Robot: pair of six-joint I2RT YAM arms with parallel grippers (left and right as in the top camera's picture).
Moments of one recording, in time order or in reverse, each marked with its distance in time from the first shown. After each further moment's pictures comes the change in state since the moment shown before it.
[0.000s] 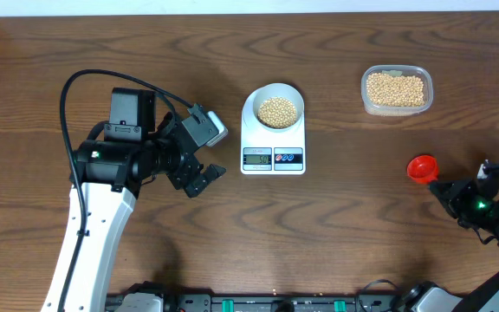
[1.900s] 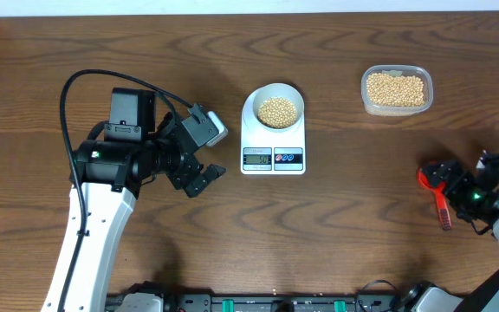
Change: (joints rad) left arm 0.000 0.000 0.000 0.000 0.000 0.000; right arm 0.092 0.000 0.008 0.111 0.135 0.019
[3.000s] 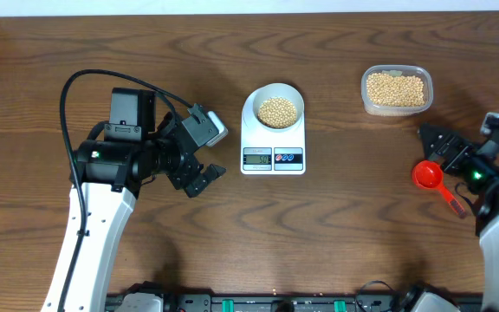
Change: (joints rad) left arm 0.000 0.000 0.000 0.000 0.000 0.000; right arm 0.132 -0.251 0.002 0.325 -0.156 0.101
